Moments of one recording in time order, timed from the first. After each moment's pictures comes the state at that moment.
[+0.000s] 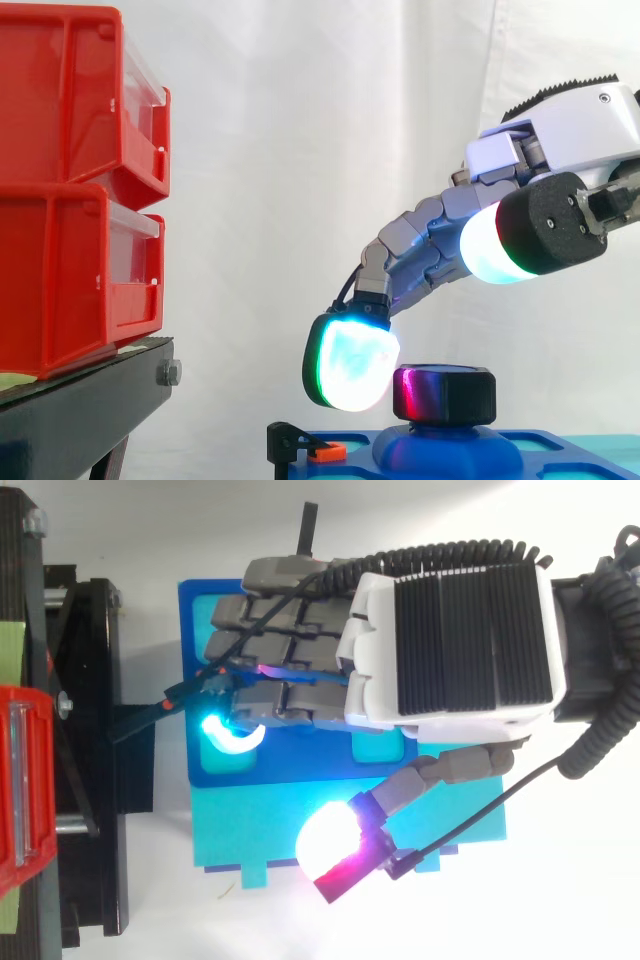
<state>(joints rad) 0.09 -2.20 -1.11 -3.18 -1.57 -1.29</state>
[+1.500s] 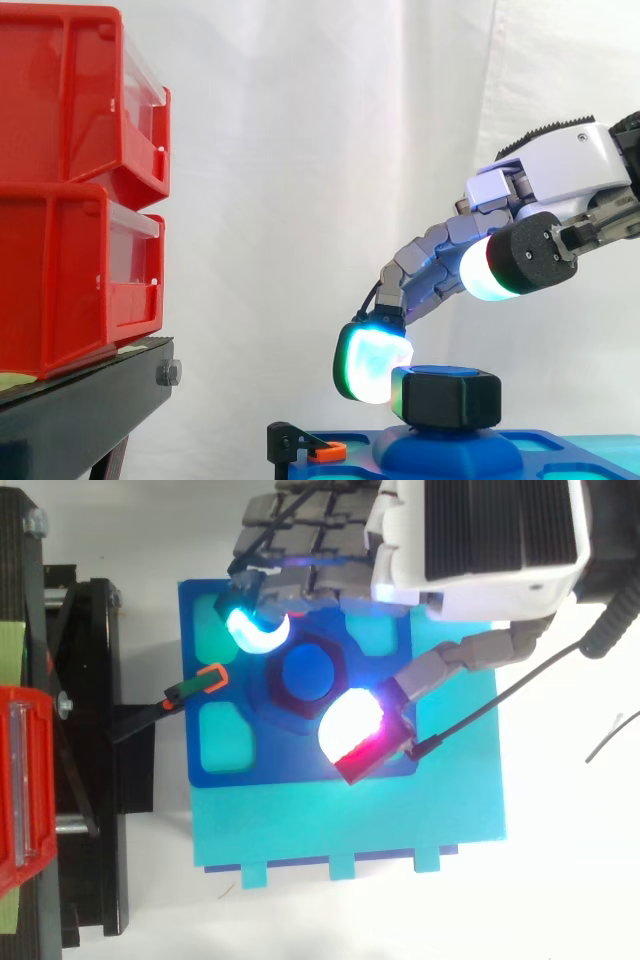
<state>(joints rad) -0.01 -2.20 -1.11 -3.20 -1.64 -1.31</state>
